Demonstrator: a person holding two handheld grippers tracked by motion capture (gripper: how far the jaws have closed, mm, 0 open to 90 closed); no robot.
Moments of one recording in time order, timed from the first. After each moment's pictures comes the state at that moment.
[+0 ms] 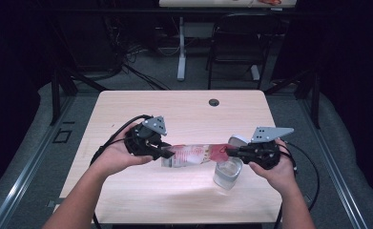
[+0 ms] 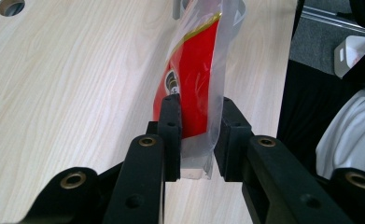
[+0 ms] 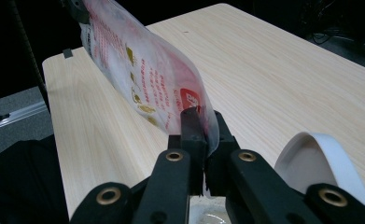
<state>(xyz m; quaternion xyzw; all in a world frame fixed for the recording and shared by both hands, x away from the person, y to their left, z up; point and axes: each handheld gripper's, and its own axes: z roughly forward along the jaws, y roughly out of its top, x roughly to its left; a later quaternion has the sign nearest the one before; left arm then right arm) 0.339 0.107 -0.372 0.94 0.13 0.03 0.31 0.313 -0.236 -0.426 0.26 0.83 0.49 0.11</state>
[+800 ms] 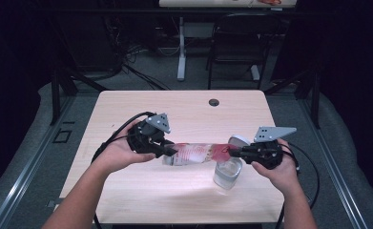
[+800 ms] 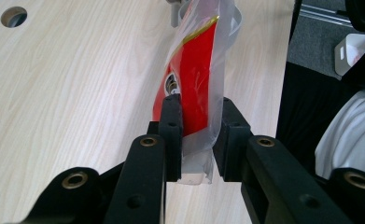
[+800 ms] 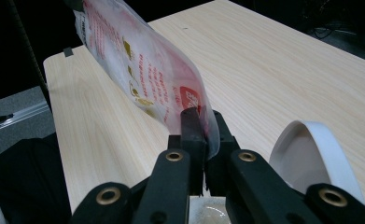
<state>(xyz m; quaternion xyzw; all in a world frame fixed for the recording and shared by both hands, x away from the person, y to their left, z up) 0.339 0.099 -0.361 0.94 0.12 0.04 0.31 0.313 -0.243 -0.427 0.27 0.83 0.48 0.10</state>
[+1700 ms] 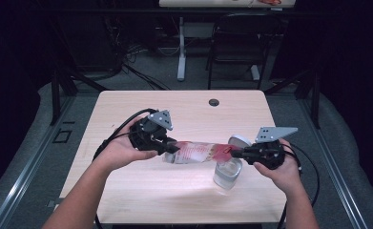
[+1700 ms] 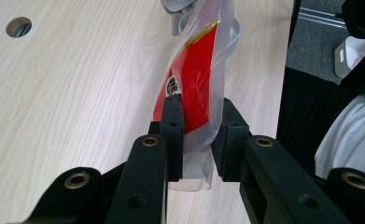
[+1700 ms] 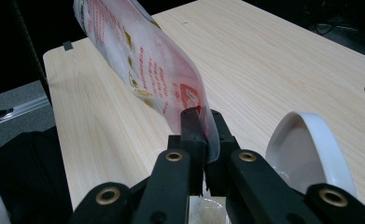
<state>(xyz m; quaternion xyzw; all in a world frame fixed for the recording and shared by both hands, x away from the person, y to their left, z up) 0.340 0.093 -0.352 0.94 0.11 0.04 0.31 0.313 -0.247 -0.427 0.26 0.83 0.48 0.10</state>
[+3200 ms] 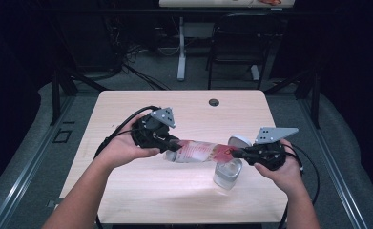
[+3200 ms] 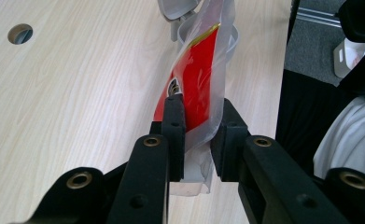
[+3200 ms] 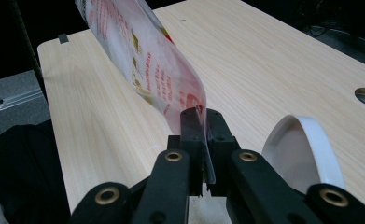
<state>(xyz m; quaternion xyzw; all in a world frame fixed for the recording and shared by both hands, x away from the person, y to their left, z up) 0.342 0.087 -0.345 0.94 0.11 0.04 0.31 0.308 -0.246 -0.420 0.25 0.84 0.46 0.12</state>
